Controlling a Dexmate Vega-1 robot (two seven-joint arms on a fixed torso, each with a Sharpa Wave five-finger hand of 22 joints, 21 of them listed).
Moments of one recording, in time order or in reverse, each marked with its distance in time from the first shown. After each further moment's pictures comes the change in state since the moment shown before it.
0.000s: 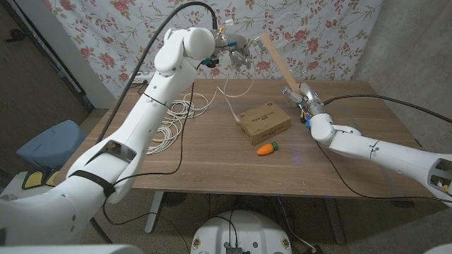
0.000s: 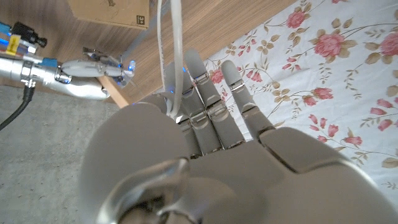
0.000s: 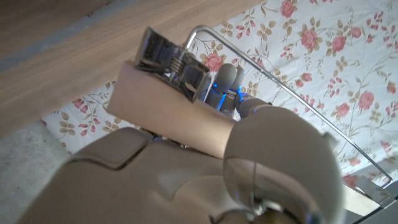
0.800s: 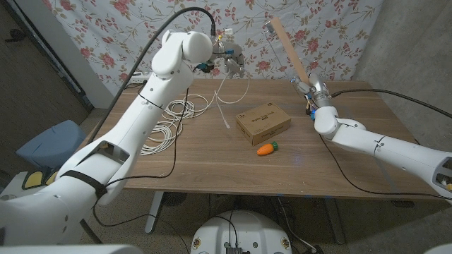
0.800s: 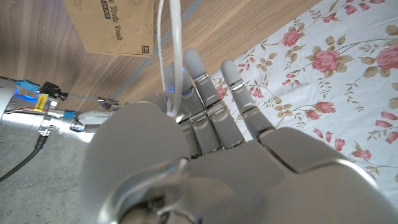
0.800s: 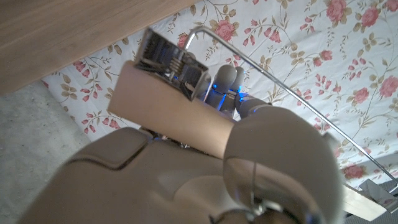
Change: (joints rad) left arm -0.027 0.035 0.017 0.014 -0.071 -0.056 -0.060; left_hand 0.013 -0.005 -0.003 0.003 0.000 0.006 0.009 0.000 0.005 0.004 -0.004 0.007 0.002 0.013 -0.009 0.000 0.014 0.001 -0.009 0.054 0.004; right arm 0.022 -0.010 0.041 -0.087 -0.106 -0.207 -0.046; right_hand 0.001 -0.001 -0.009 0.008 0.011 0.002 0.002 0.001 0.005 0.003 -0.003 0.016 0.014 0.000 0.000 0.034 0.000 0.000 0.000 0.028 0.000
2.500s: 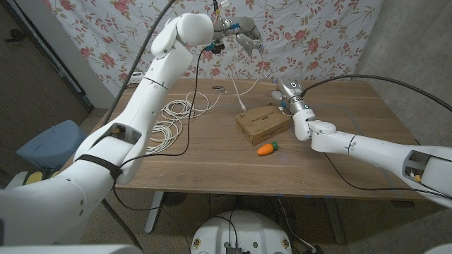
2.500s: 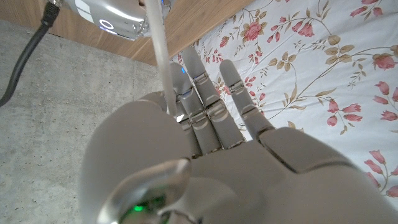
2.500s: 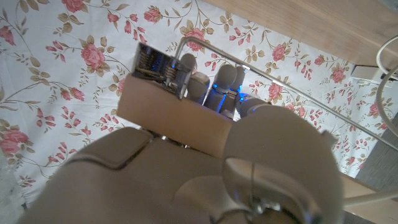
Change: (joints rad) left arm -0.093 -0.131 -0.108 0.242 -0.223 -0.203 0.204; left_hand 0.021 -0.013 -0.008 0.005 0.008 0.005 0.005 0.000 0.009 -0.005 -0.005 0.004 0.029 0.014 -0.003 -0.008 0.032 -0.013 -0.009 0.094 -0.012; right arm 0.083 0.136 -0.174 0.073 -0.566 -0.245 0.041; right_hand 0.021 0.000 -0.019 0.011 0.022 0.012 -0.006 -0.008 0.000 0.000 0.000 -0.002 -0.001 -0.043 0.014 0.071 0.000 -0.024 -0.001 0.003 -0.010
